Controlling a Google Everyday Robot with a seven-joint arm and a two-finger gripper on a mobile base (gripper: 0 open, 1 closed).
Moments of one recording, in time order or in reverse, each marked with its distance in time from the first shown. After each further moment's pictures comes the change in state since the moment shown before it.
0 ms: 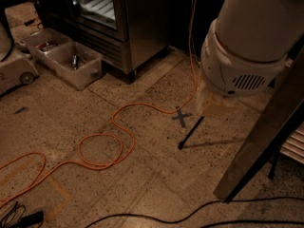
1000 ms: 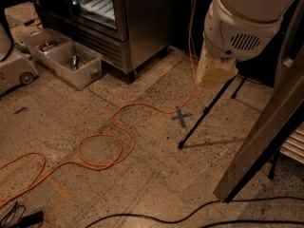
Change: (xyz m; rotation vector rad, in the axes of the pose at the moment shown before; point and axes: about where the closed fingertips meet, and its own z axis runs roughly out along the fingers) arm 0.002 -0.054 -0.007 0.010 -0.040 0.088
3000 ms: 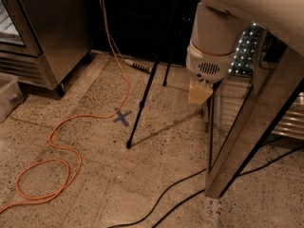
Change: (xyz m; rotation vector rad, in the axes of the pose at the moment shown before) arm 0.017 -0.024 0.098 -0.129 0.117 0.147
